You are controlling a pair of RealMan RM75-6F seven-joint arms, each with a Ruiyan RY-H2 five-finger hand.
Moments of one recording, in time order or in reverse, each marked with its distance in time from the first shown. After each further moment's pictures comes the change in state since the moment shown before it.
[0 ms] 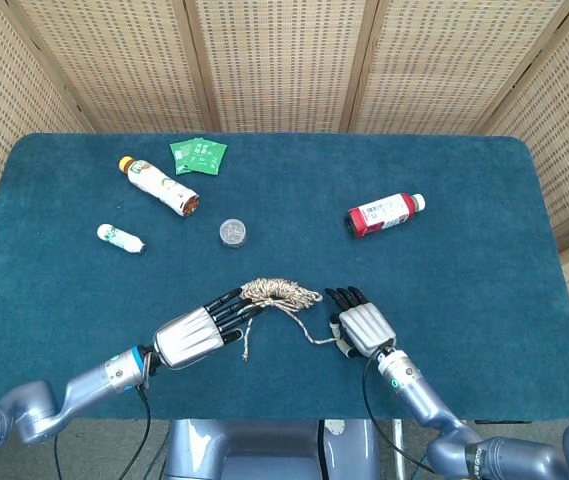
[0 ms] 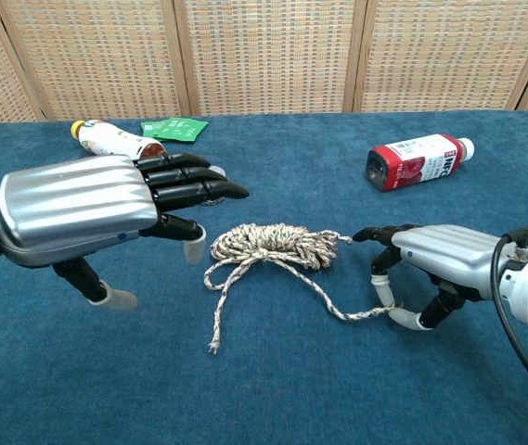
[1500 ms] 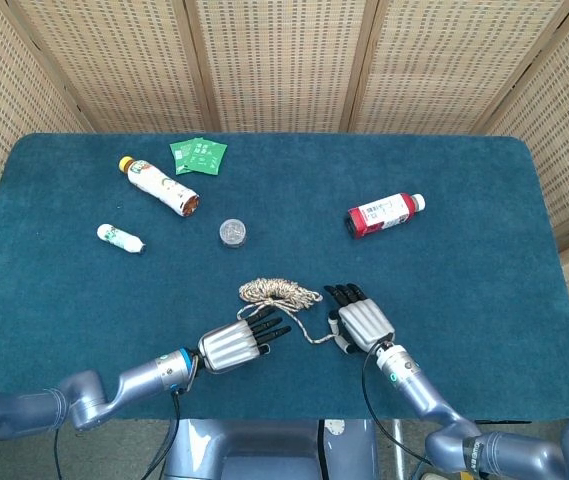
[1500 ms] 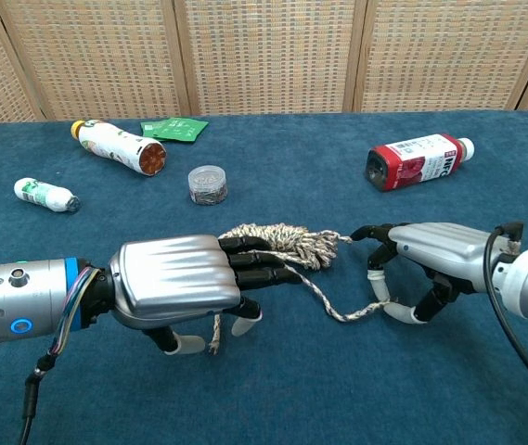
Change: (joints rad) left arm -0.166 -0.198 0.087 0.143 -0.152 -0.157 0.063; right arm 0.012 -0.006 0.023 0.030 -0.003 -0.039 0.057
